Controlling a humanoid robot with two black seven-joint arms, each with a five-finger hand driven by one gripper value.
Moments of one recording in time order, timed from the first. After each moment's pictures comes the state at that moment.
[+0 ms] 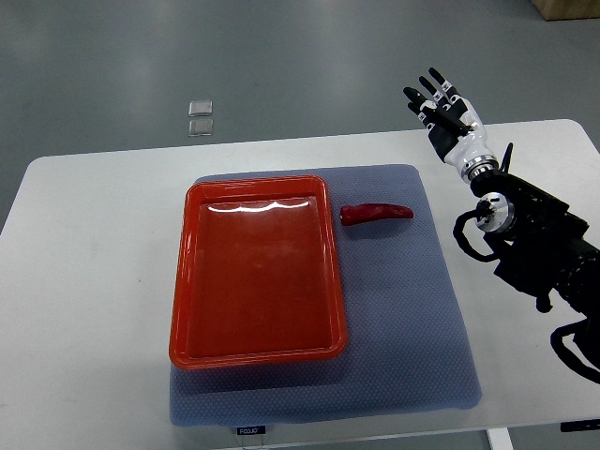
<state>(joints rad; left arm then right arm) -0.06 0.00 -0.05 -0.09 0.12 -0.15 0.03 0.96 0.00 0.35 0.12 0.32 0.38 0.45</state>
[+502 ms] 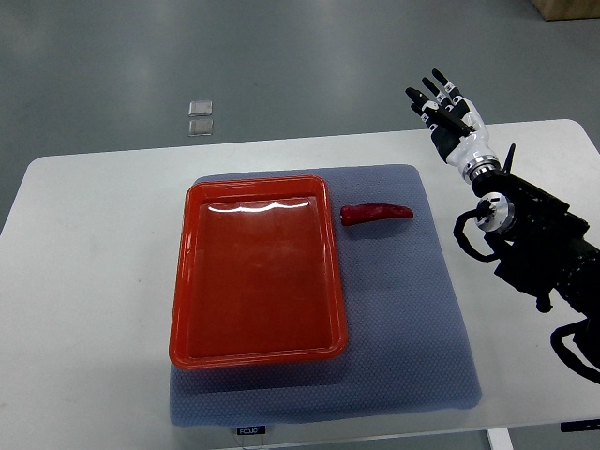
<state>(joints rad) -0.06 0.00 -0.05 -0.10 0.12 -0.15 0.03 0.96 0.00 0.35 0.12 0.32 0.35 0.45</state>
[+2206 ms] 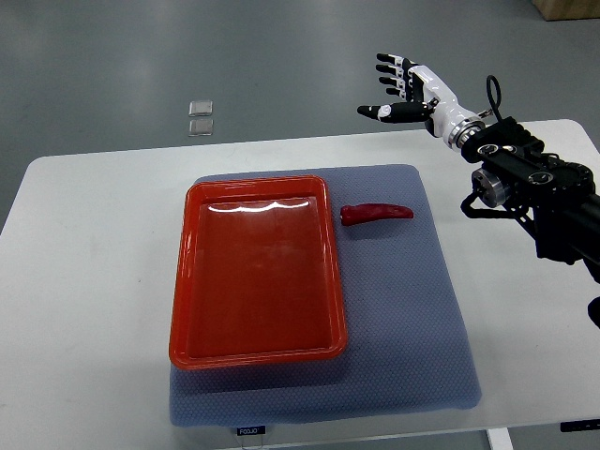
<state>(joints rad) -0.06 0.00 -0.04 -0.10 0.12 -0.15 0.03 1.03 -0.19 0.34 0.51 -0.50 0.04 0.38</state>
